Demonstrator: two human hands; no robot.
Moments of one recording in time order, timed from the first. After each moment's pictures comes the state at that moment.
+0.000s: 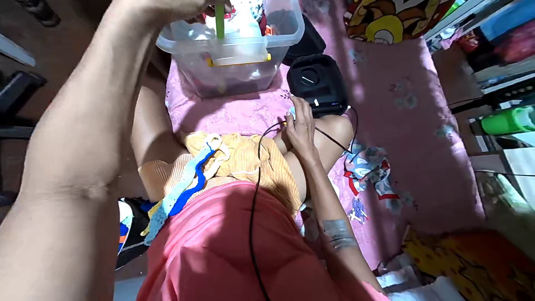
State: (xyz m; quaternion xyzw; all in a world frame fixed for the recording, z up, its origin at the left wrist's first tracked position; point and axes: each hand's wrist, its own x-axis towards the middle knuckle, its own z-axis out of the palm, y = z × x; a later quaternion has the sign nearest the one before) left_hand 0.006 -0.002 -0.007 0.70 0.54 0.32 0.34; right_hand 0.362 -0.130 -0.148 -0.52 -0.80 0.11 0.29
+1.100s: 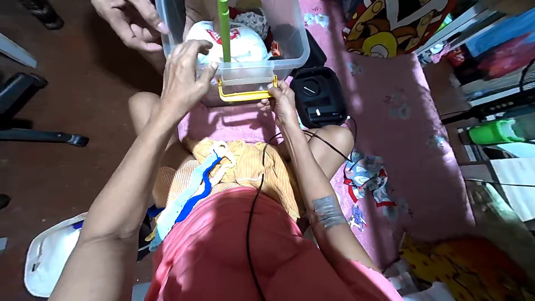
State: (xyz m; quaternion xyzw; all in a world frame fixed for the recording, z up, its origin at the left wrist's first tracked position) left_hand 0.009 -0.116 -0.064 0.70 0.60 0.37 0.10; right_hand 0.250 -0.066 -0.101 -0.45 -0.42 0.63 0.47
